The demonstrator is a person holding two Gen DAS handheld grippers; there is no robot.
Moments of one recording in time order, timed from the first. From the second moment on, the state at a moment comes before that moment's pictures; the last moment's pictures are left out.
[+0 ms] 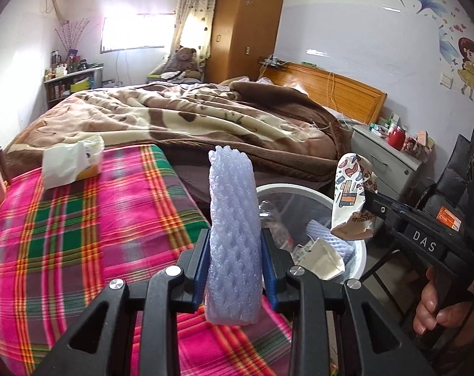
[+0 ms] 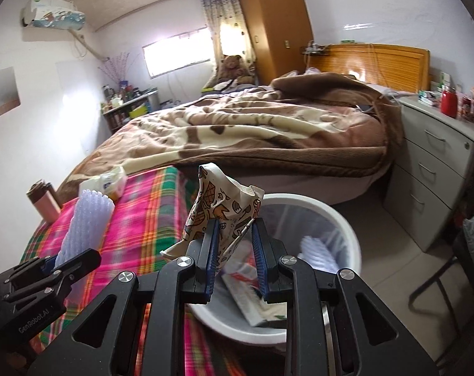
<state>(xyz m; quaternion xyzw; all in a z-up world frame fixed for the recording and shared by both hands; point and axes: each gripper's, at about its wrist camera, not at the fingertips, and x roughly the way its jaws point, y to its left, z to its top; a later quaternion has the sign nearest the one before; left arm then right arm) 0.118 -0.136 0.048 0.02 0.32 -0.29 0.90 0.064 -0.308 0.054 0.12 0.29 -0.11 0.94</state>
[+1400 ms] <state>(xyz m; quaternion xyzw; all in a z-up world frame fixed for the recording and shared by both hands) 0.119 -0.237 0.020 0.07 0.36 -0.35 0.86 0.068 -0.366 0.009 0.13 0.37 -0.17 0.90</state>
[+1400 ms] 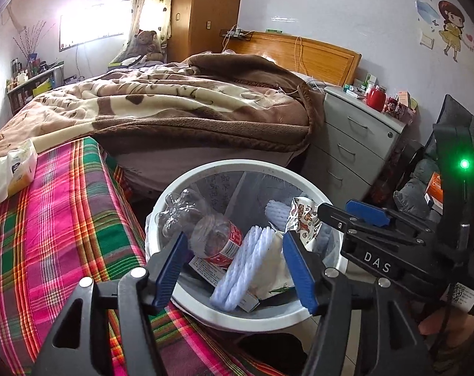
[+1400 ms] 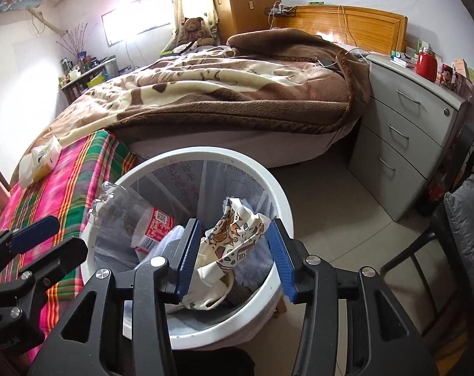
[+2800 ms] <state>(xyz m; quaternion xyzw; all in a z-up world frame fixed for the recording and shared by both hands) 0.041 -0.150 0.035 0.07 0.27 -0.21 0.94 -0.009 -0.288 0.034 0.12 0.26 -0.14 0.95</state>
